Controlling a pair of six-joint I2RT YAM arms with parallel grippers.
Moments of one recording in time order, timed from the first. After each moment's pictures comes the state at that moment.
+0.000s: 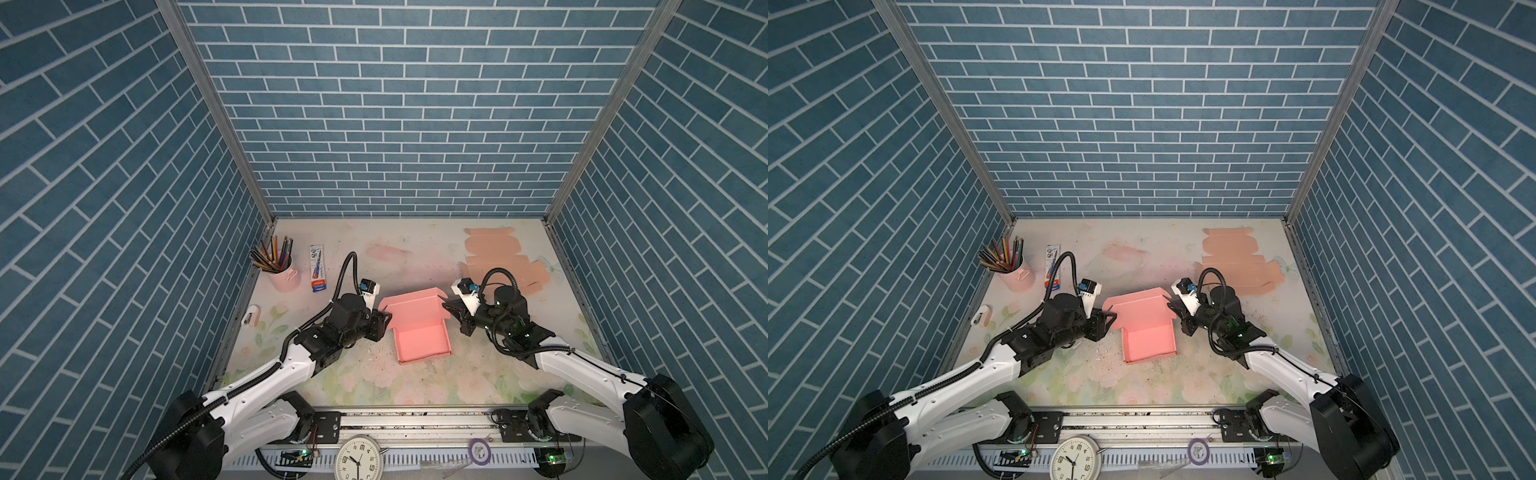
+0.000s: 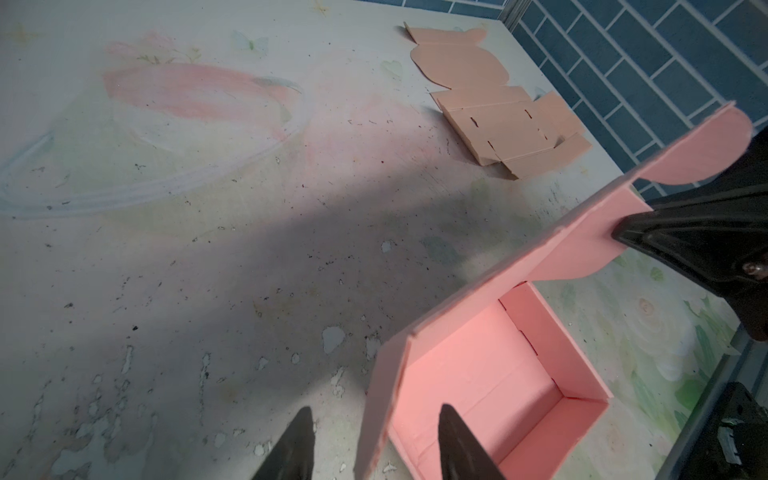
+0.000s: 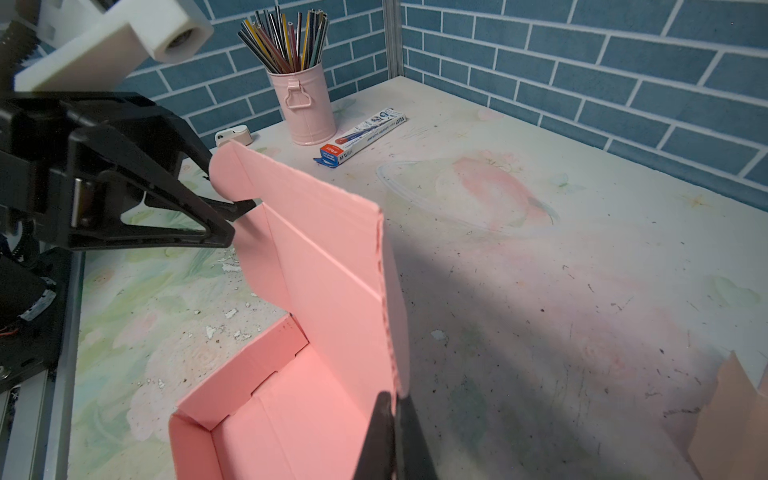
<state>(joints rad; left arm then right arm) -0.68 1.04 0.53 -0.09 0.06 -0.40 0.57 1.11 0.46 0.26 -0.45 -0.10</state>
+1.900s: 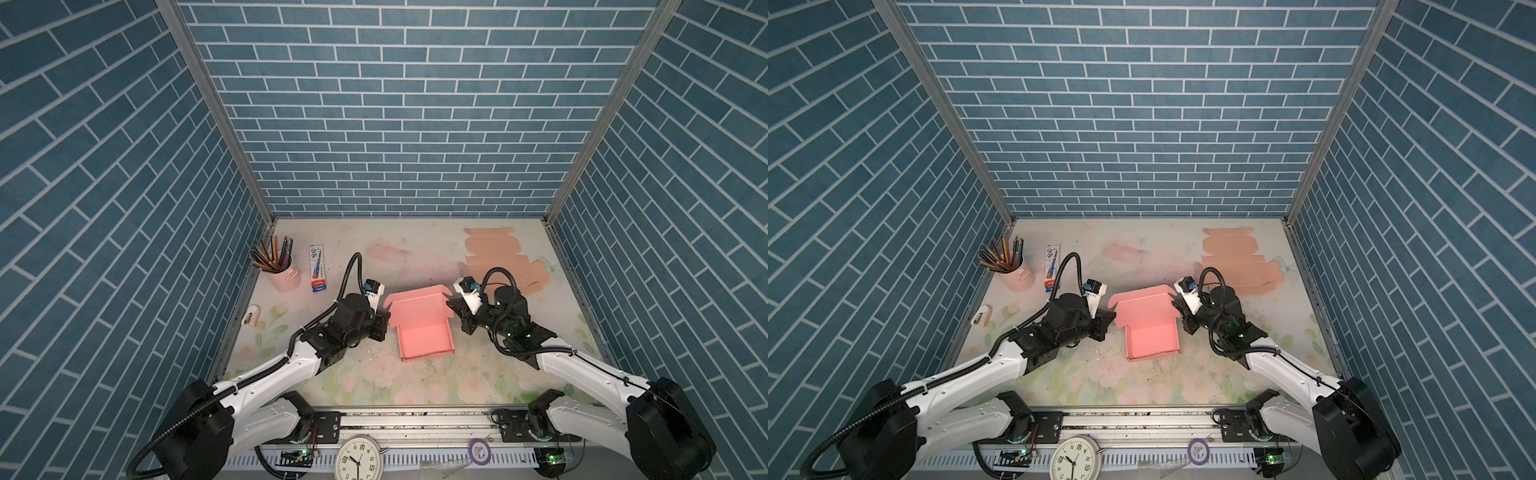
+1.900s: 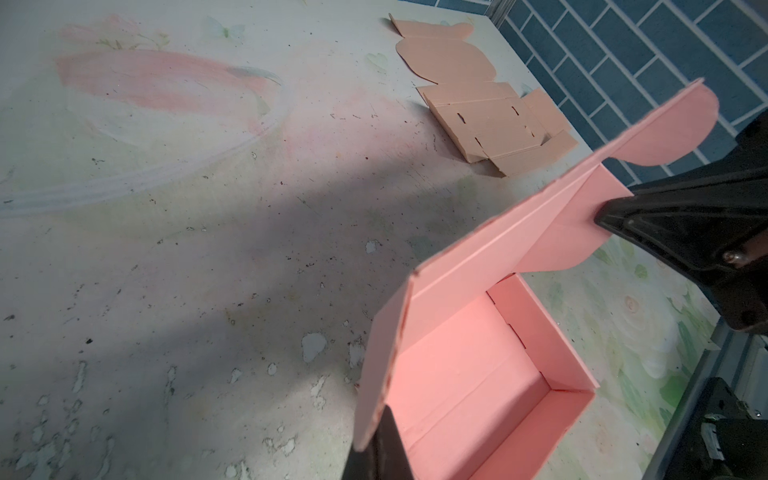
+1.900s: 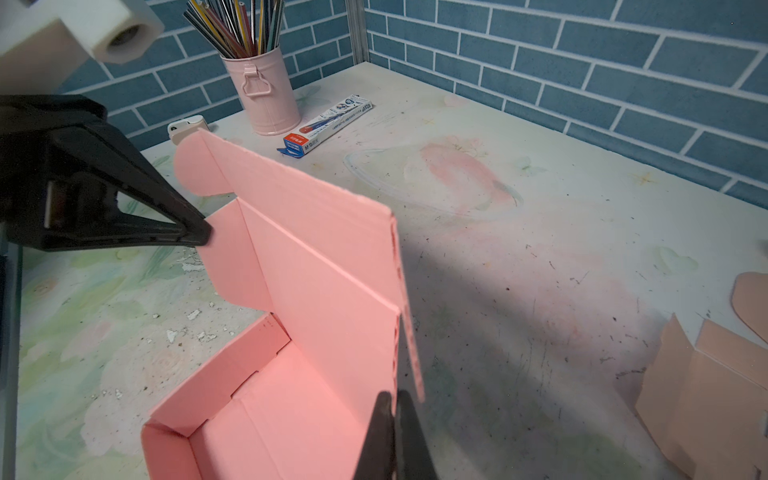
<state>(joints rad) -0.70 1.09 0.53 -0.03 0.08 -0.41 0.58 1.10 0.47 0.21 -0.34 -0.10</state>
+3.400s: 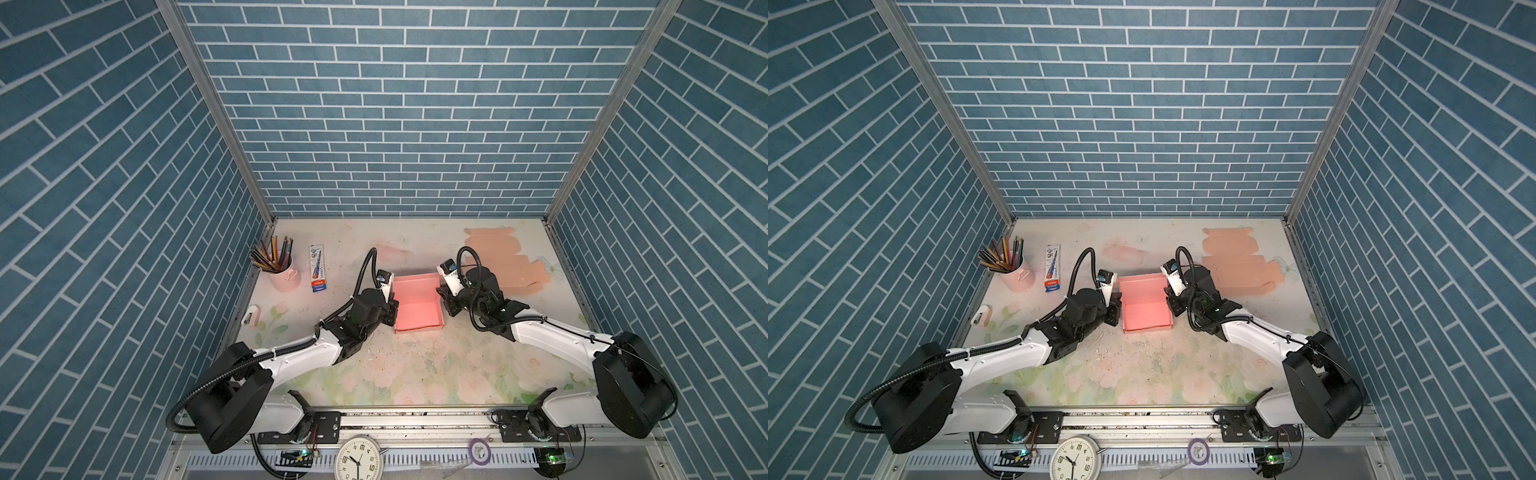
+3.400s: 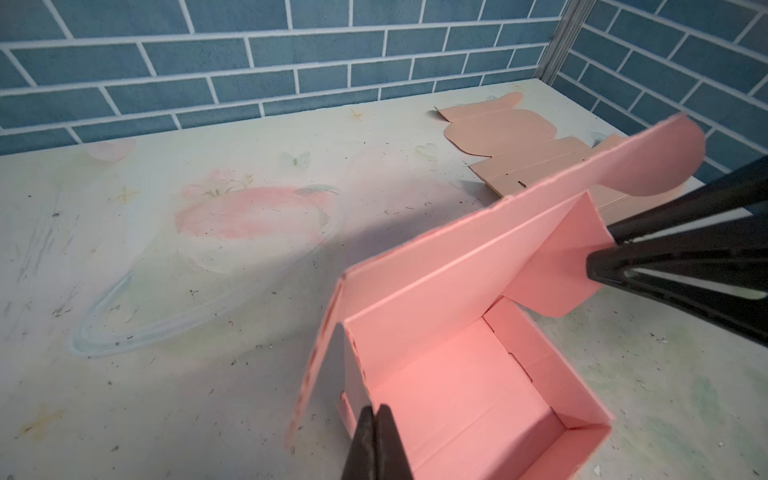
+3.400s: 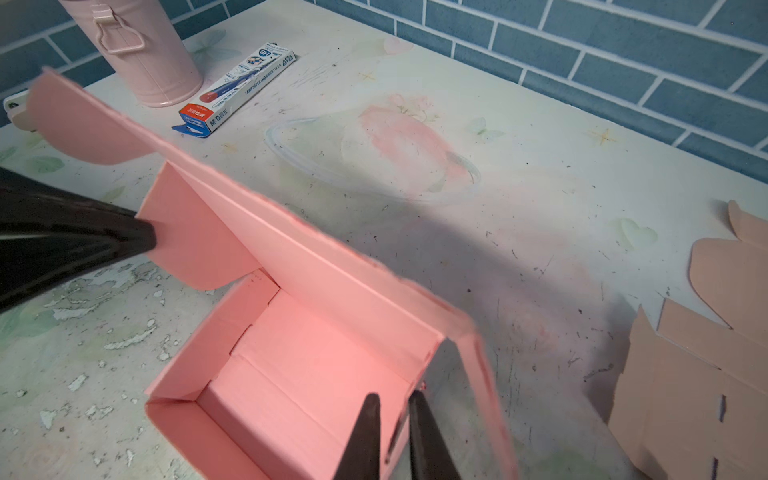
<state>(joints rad) -0.77 1.33 0.56 0.31 -0.22 -0.23 0.66 1.38 0.73 0.09 -0.11 -0.03</state>
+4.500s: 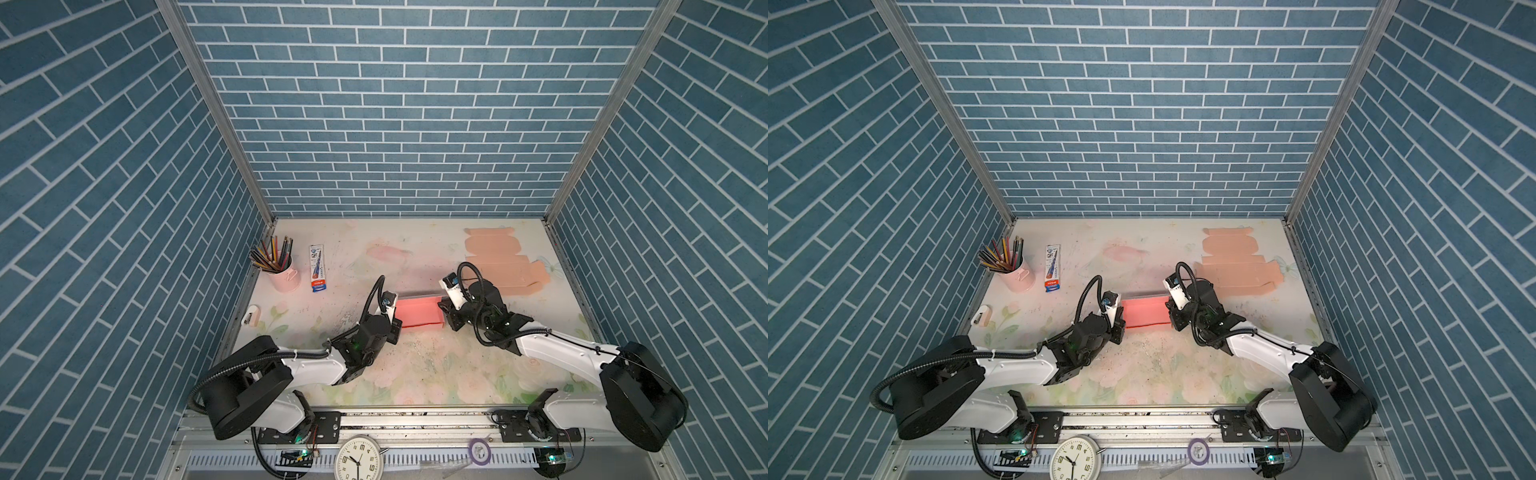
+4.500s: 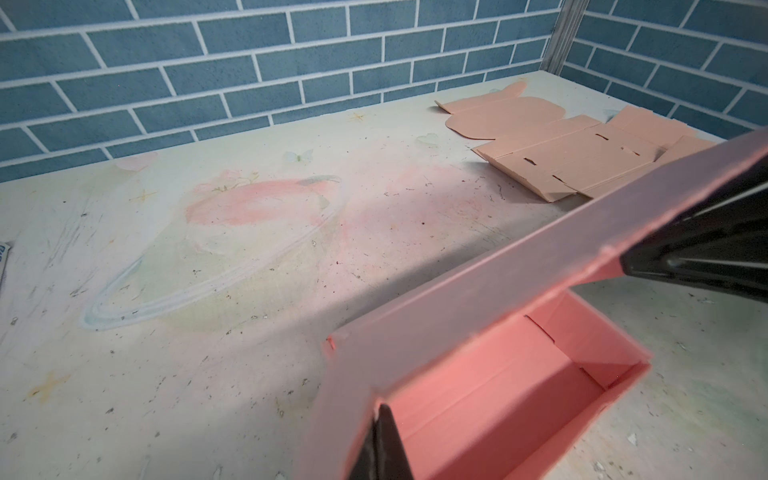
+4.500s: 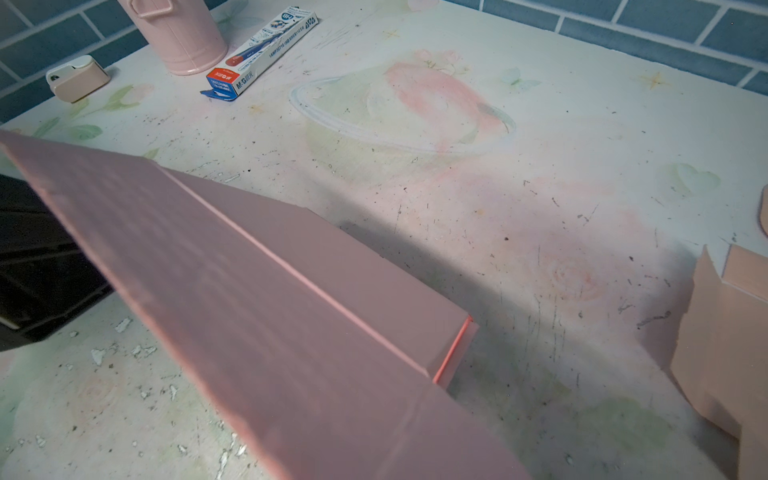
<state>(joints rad) -0.92 1.41 0.38 0.61 -0.44 -0.21 0.69 1.31 0.58 0.12 -0.14 0.00</state>
